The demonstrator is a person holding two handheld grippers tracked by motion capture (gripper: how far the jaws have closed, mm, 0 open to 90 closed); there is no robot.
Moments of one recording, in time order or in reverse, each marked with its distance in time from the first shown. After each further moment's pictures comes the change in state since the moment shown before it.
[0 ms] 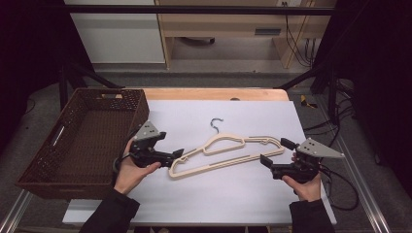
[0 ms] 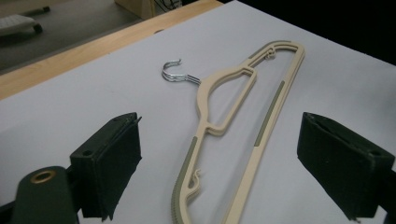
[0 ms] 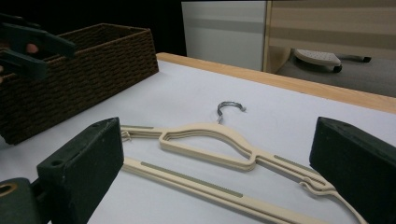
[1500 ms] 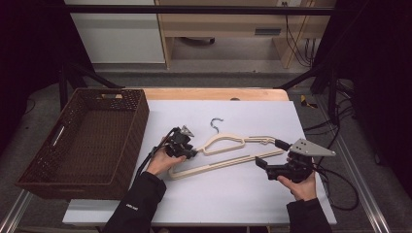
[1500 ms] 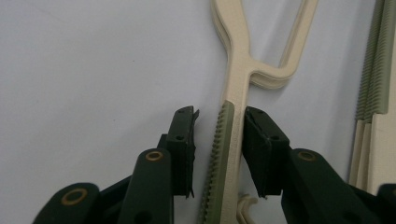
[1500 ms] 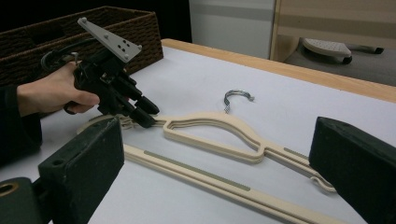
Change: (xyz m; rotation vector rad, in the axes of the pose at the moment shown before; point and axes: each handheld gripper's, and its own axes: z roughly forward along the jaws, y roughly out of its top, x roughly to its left) left arm 0.029 -0.032 0.140 0.361 -0.070 0.068; right arm 0.003 -0.004 0.013 0.048 0.021 -0.019
